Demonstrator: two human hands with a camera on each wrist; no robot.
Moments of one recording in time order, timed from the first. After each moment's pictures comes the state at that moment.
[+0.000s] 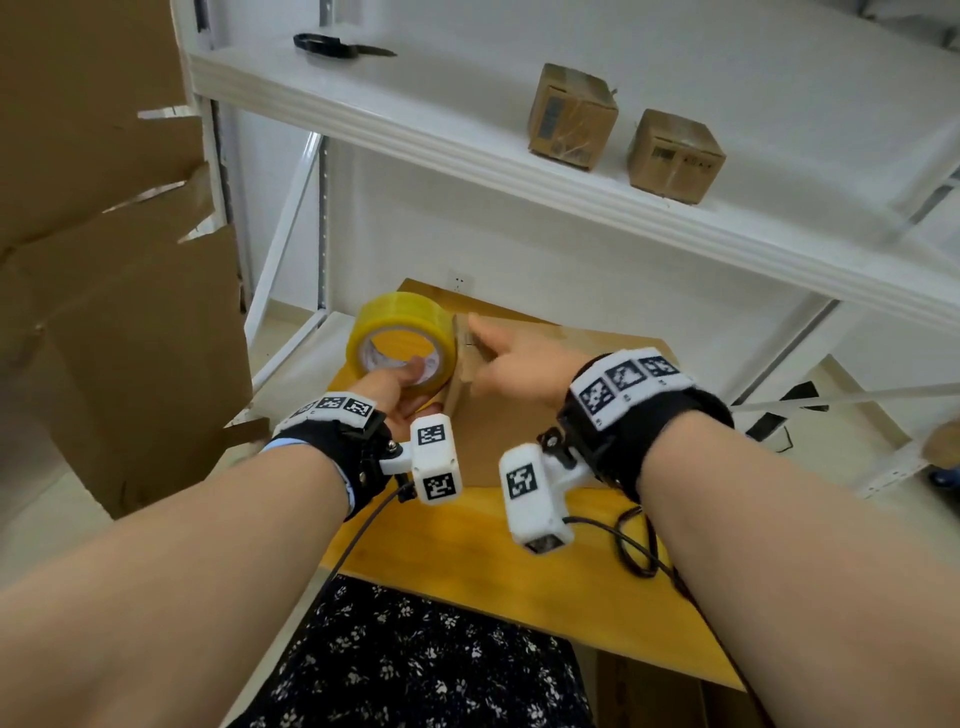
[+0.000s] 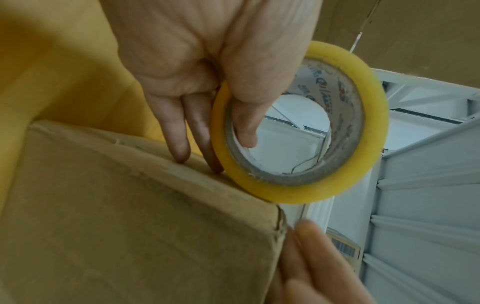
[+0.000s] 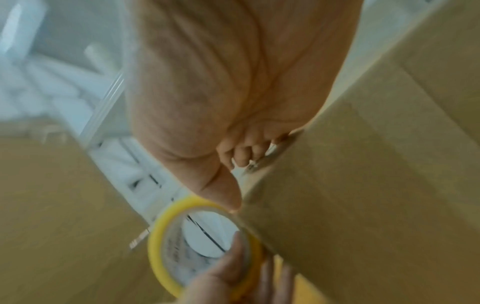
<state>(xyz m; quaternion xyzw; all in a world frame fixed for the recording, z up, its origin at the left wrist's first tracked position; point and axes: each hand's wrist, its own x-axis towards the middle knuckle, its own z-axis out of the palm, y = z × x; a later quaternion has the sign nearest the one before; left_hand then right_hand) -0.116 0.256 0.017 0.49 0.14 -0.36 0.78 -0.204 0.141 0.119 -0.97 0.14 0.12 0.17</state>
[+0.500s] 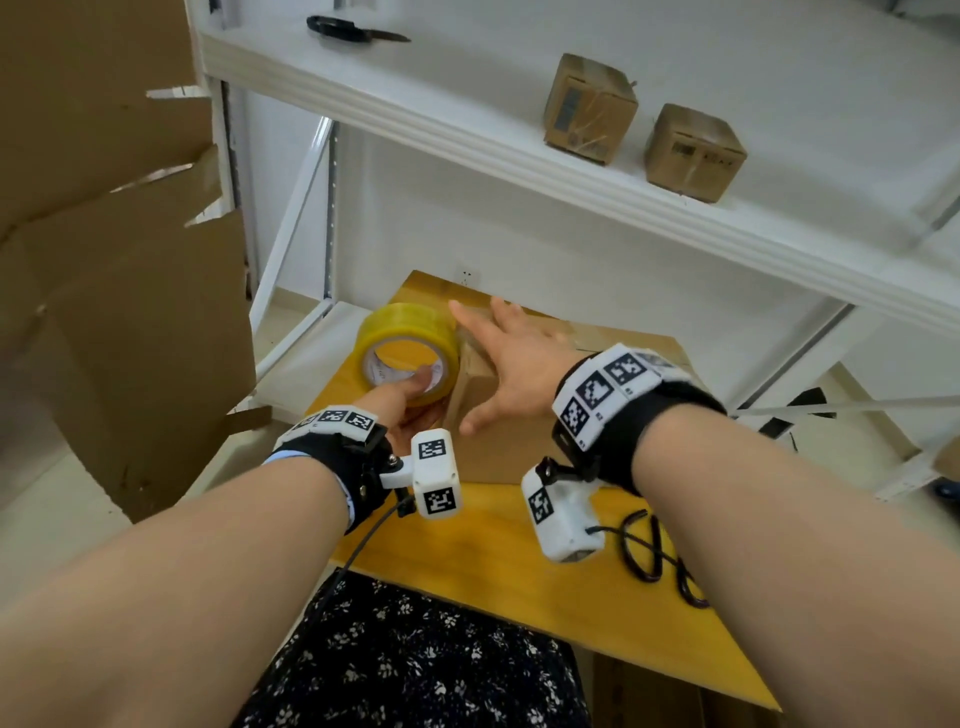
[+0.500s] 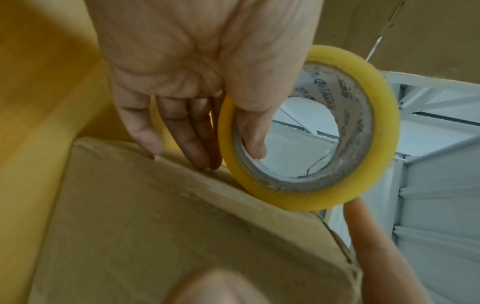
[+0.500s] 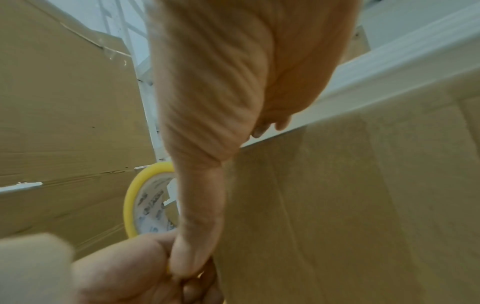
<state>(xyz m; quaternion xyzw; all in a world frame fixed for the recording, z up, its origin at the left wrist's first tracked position) -0.126 0.260 0.000 0.51 0.13 -0.39 0.76 -0.186 0.131 0.097 -0.99 0.06 0.13 -0.03</state>
